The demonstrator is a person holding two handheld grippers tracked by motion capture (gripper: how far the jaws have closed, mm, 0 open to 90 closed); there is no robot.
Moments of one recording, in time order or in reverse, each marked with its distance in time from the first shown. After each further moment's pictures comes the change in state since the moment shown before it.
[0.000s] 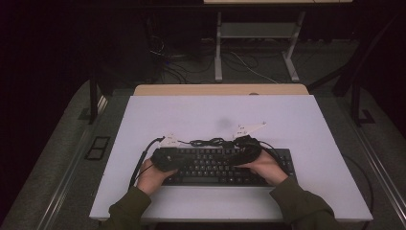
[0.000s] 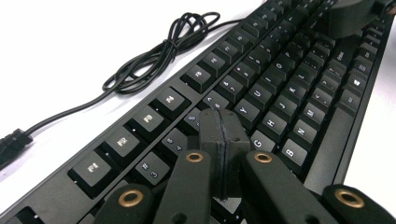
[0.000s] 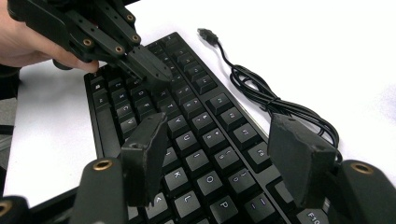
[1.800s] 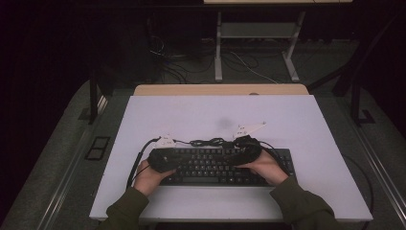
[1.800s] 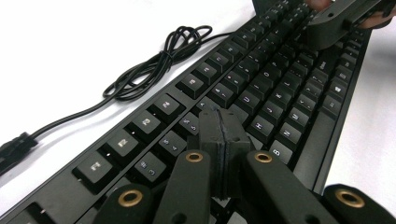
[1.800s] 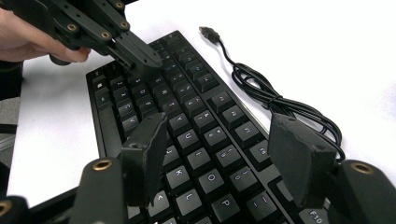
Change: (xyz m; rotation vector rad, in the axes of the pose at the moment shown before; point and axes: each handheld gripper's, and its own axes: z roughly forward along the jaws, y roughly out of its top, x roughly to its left) left arm 0.000 -0.003 -0.009 -0.039 -0.023 0.008; right arm 0.000 -0.001 0.000 0.007 0.008 0.006
